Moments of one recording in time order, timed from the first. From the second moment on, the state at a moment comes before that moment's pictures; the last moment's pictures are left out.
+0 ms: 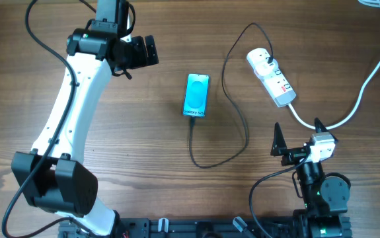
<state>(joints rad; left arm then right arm) -0.18 1.77 1.68 -1.00 0.01 -0.36 0.05 0.02 0.01 0.00 -0.07 0.00</state>
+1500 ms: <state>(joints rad) -0.20 1.77 1.68 -1.00 0.01 -0.36 0.05 0.02 0.01 0.00 -0.07 0.01</state>
